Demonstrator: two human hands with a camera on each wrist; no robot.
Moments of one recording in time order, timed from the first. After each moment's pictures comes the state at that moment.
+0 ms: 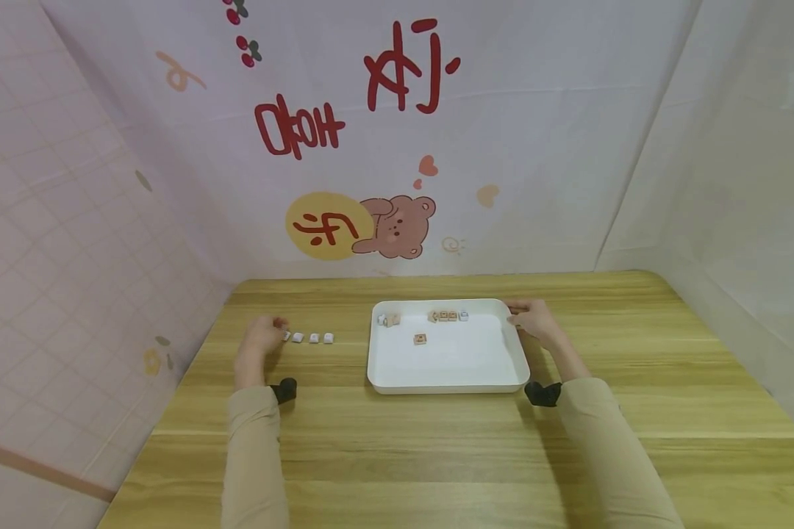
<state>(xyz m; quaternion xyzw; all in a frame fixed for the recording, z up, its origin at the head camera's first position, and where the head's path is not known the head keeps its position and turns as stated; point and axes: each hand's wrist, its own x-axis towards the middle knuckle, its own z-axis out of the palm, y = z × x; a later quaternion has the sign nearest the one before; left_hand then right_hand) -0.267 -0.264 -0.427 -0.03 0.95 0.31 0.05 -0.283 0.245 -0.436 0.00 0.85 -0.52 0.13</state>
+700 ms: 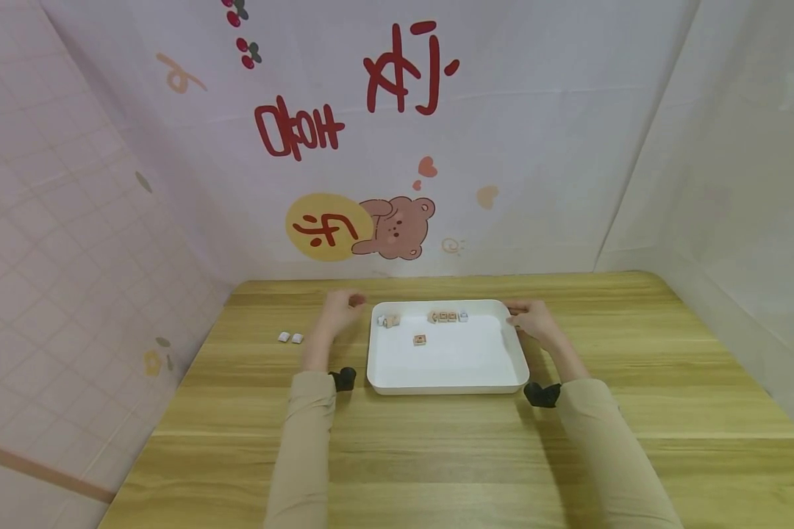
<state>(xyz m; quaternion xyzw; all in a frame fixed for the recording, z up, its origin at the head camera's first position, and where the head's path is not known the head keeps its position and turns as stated) -0.303 -0.142 -0.416 0.13 0.92 0.36 -0.02 -0.282 0.246 -0.437 0.00 0.84 -0.52 0.12</state>
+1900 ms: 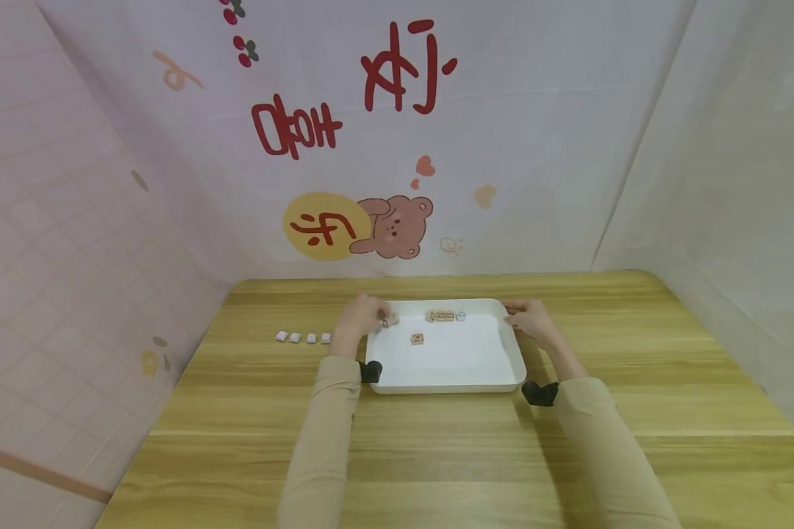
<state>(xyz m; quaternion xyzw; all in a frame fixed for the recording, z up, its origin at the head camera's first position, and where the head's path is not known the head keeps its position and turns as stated) -0.313 -0.100 -0.433 0.16 0.97 0.17 0.04 -0.283 0.247 -0.439 -0.01 0.84 -0.52 0.13</state>
